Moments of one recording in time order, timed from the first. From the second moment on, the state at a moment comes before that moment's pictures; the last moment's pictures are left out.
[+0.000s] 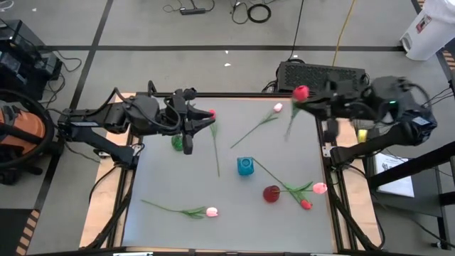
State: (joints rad) left arm -0.14 1.30 1.63 -0.52 -0.35 -0.11; right arm 0.09 1.00 1.64 -0.74 0.24 0.10
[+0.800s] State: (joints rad) left arm -0.14 1.30 1.63 -0.51 -0.35 -0.15; right arm 0.09 0.72 0.88 0.05 0.23 0.24
